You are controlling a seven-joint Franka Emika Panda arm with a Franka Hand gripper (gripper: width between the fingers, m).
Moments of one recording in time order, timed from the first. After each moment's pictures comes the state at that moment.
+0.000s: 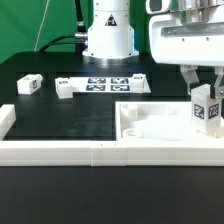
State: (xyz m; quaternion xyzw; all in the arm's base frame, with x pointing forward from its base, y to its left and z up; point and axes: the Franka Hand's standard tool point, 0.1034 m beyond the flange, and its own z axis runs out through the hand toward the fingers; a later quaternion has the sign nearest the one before) arm 0.640 0.115 0.091 -0.85 0.51 -0.03 0.09
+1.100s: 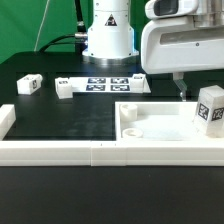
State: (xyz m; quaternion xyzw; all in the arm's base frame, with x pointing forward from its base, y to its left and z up) arm 0.647 0.125 0.087 -1.00 0.02 -0.03 0.05
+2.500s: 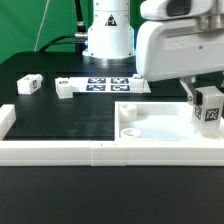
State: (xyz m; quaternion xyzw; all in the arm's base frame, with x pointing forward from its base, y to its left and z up) arm 0.646 0.115 0.084 -1.00 -0.03 -0.05 0.05
